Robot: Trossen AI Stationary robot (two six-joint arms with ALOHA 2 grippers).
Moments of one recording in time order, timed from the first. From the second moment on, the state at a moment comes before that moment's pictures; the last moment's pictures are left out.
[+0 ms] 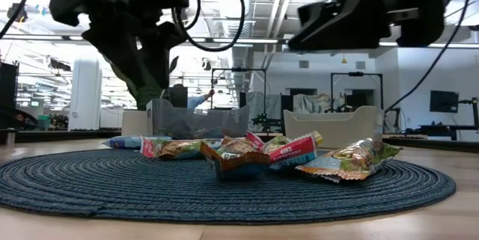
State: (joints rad) left arm -0.24 1.52 1.02 -0.65 -0.13 0.05; right arm 0.24 1.45 0.65 0.32 -0.05 -0.41
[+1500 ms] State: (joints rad) left arm -0.30 1.72 0.86 -0.03 -0.14 -0.17; right arm 0.30 1.44 0.87 -0.33 0.21 -0.13
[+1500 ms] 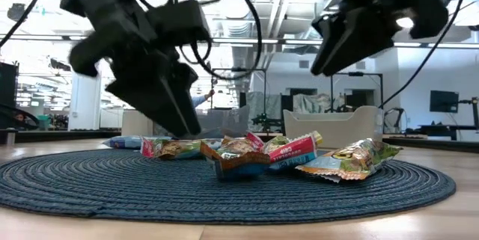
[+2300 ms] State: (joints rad) left arm -0.27 1.77 0.87 -0.08 -0.12 -0.18; right arm 0.36 1.39 0.84 -0.33 0.29 -0.14
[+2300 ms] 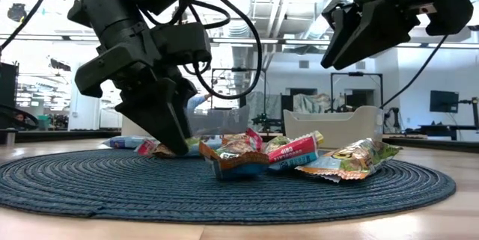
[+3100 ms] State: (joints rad) left arm -0.42 1.77 1.31 -0.89 -0.34 -0.35; right arm 0.29 1.39 0.84 -0.34 0.29 -0.28
